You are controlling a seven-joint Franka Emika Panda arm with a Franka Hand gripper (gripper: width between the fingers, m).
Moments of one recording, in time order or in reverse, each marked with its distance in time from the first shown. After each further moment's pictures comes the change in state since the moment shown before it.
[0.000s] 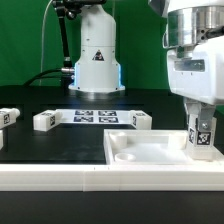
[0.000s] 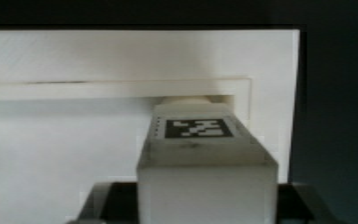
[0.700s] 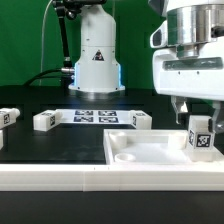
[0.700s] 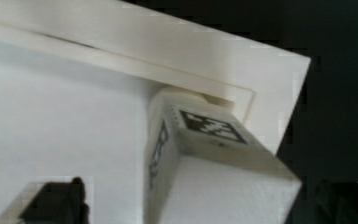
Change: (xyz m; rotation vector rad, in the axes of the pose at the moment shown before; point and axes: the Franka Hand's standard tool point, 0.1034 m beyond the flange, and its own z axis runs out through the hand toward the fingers) arm -0.002 -0.003 -0.002 0.004 -0.002 -0.446
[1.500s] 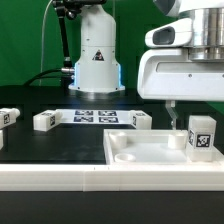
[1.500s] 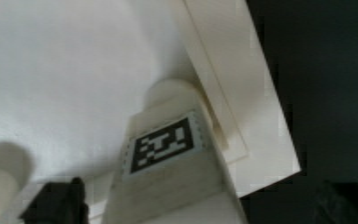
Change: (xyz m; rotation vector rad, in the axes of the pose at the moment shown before) arm -0.004 -0.005 0.004 -0.061 0.009 -0.763
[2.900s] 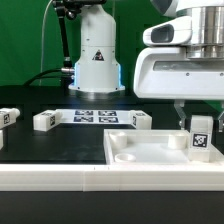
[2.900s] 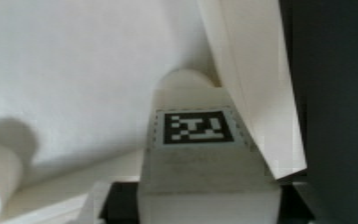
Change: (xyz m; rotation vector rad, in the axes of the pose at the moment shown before) arm 0.002 0.006 -0.001 0.010 0.038 0.106
